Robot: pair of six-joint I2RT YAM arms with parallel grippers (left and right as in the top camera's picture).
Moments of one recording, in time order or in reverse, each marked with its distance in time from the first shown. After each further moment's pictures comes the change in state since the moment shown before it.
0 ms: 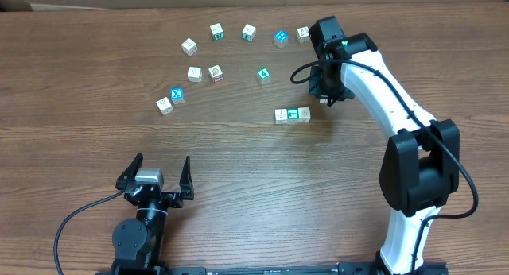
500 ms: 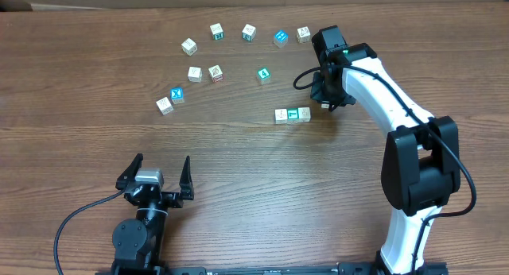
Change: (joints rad) left arm 0.000 0.000 0.000 0.000 0.000 0.000; right arm -0.014 0.000 -0.086 0.098 0.001 0.007
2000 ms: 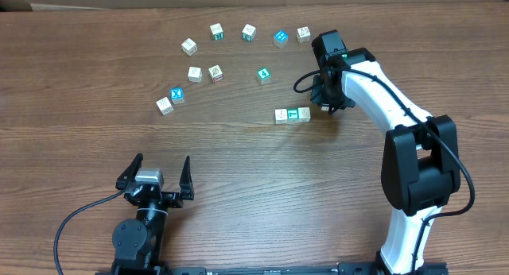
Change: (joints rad) left arm 0.000 0.000 0.000 0.000 0.000 0.000; right arm 0.000 0.000 -0.045 0.044 0.008 0.000
